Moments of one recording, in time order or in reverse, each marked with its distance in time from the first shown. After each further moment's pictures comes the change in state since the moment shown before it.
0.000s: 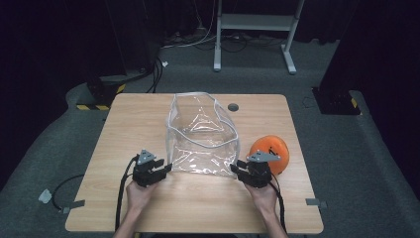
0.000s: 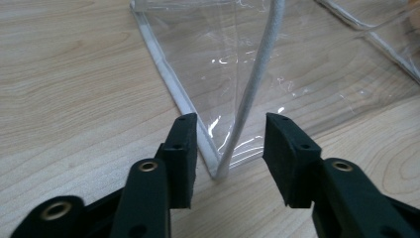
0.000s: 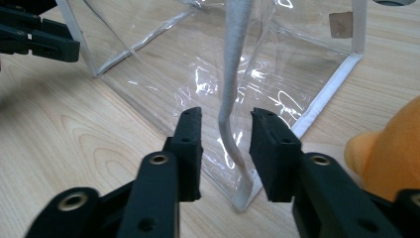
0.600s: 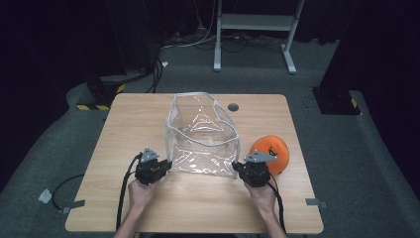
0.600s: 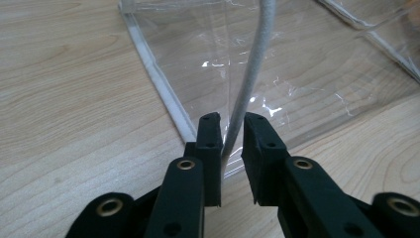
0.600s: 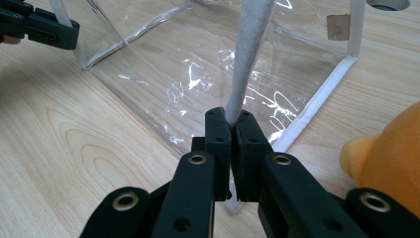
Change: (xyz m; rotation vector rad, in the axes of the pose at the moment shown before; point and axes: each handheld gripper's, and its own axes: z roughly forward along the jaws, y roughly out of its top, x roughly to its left) left arm -0.003 0.001 0.008 0.031 -0.014 0.029; right arm 0.002 0.001 0.004 0.015 -0.029 -0.040
